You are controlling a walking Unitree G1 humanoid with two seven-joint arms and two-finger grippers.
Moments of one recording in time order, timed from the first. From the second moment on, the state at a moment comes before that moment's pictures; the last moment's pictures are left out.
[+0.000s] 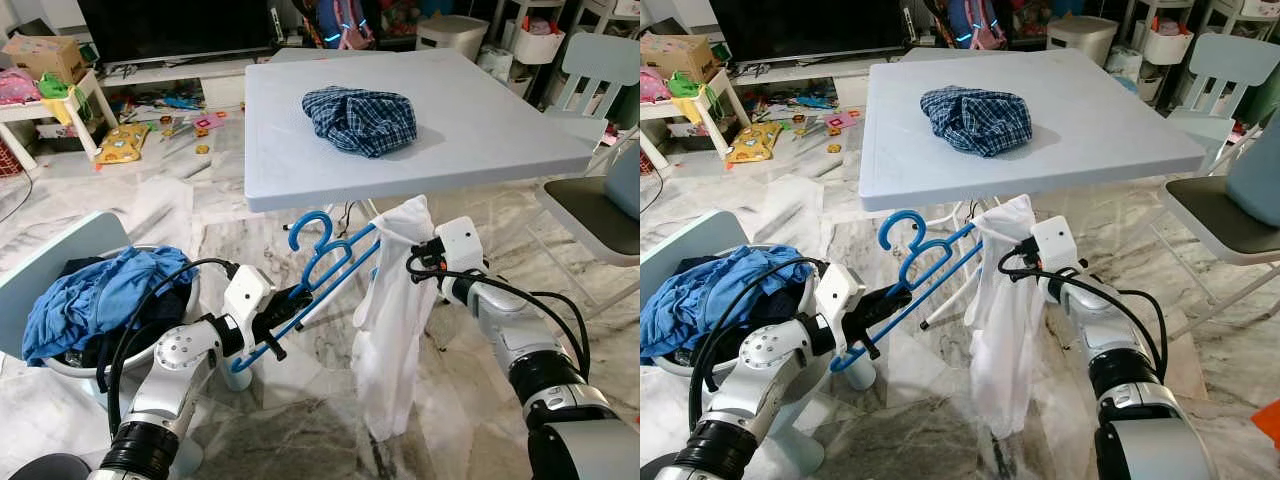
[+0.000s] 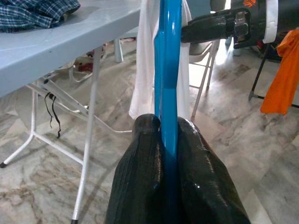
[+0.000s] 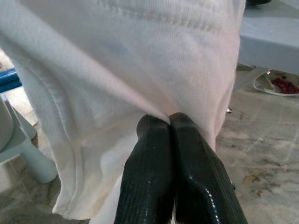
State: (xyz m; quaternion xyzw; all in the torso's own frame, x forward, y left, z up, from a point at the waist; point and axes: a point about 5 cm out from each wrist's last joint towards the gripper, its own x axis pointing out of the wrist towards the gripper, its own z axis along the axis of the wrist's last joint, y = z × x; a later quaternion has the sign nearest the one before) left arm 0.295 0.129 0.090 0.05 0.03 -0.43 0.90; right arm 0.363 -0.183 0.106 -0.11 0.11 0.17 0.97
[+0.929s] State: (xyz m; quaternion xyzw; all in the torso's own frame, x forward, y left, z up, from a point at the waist) left arm 0.264 0.152 0.065 0.14 0.09 -0.46 0.87; right arm 0.379 -0.175 0.173 -0.06 -0.04 0.06 1.00
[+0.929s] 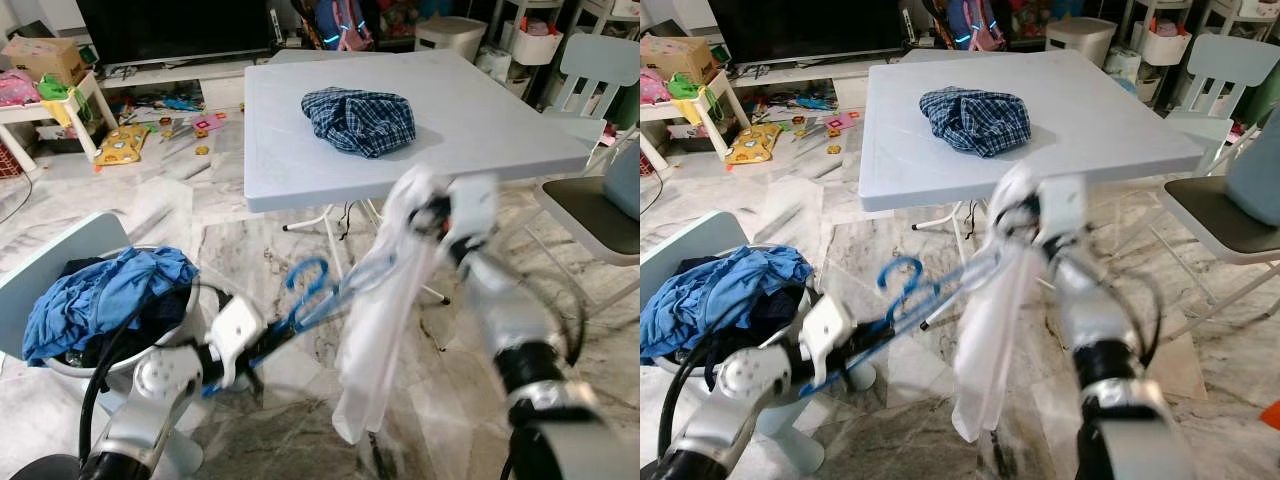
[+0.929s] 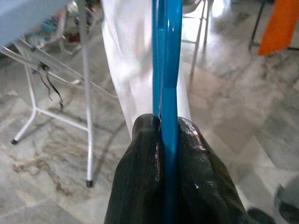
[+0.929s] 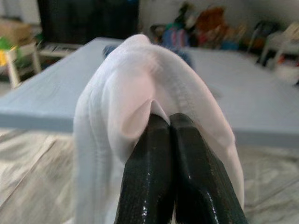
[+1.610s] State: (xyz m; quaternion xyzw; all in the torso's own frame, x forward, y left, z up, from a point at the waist) left arm 0.257 0.155 0.075 0.06 0.01 -0.25 0.97; right arm 0.382 -0.218 0.175 -0.12 -0.03 -0.09 0.99
